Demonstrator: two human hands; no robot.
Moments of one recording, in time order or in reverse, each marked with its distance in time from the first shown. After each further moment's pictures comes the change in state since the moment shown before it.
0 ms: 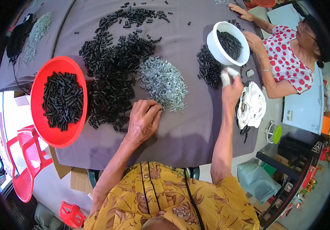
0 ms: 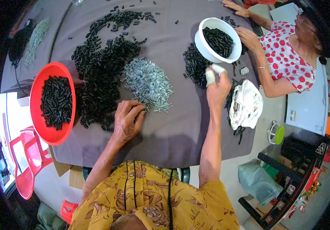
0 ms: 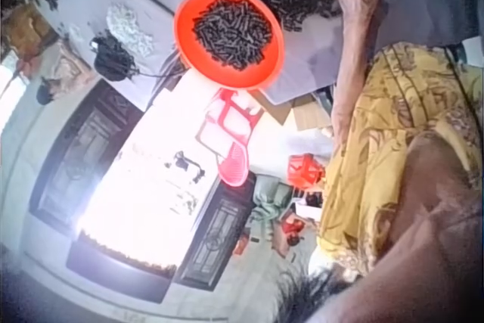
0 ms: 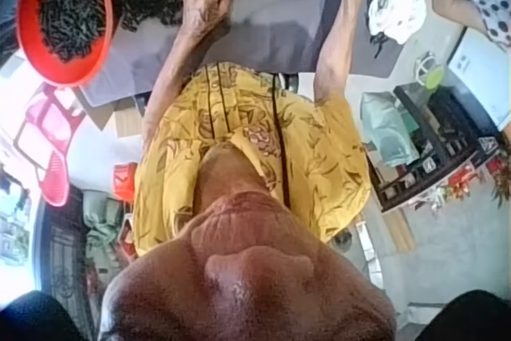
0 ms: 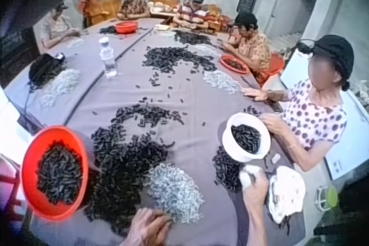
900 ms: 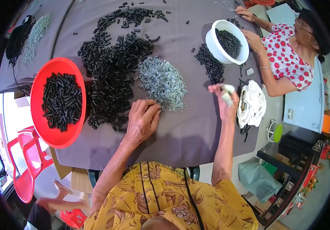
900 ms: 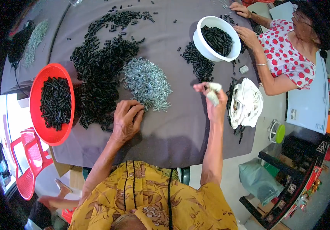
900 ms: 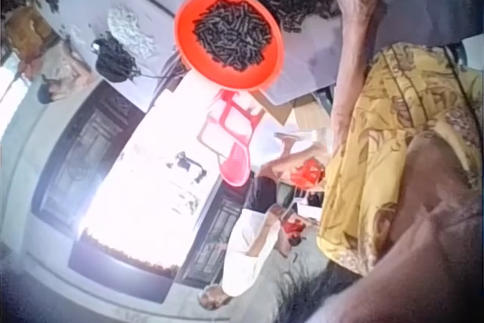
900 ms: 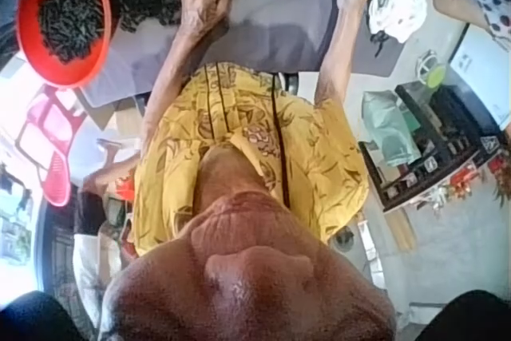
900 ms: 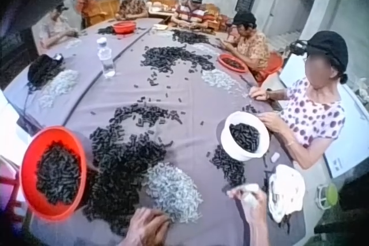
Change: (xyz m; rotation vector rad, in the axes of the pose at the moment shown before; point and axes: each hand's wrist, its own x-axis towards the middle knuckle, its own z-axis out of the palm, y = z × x) left_hand 0.000 -0.001 0.002 -0.012 0.033 0.033; right_hand -0.039 0.030 -0.025 0.908 -0.387 0.190
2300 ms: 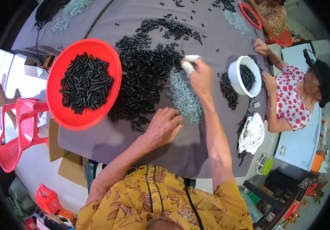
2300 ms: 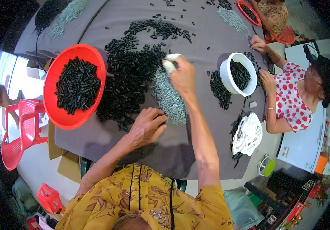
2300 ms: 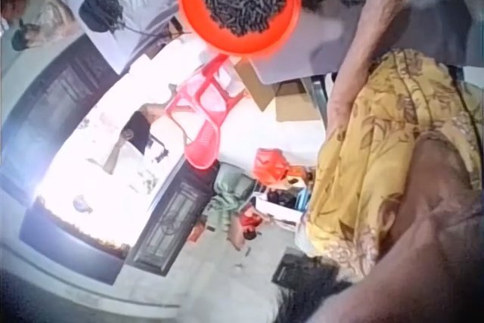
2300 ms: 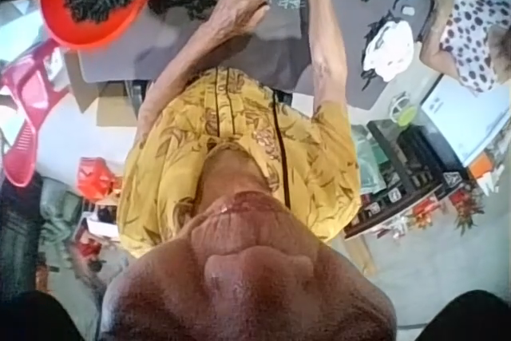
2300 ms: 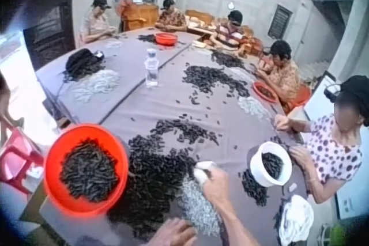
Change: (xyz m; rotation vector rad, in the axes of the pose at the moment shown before) left_hand -0.001 0.005 -0.011 -0.057 -0.136 -0.012; right_hand 0.113 0.032 0.183 -0.666 -0.218 -0.236
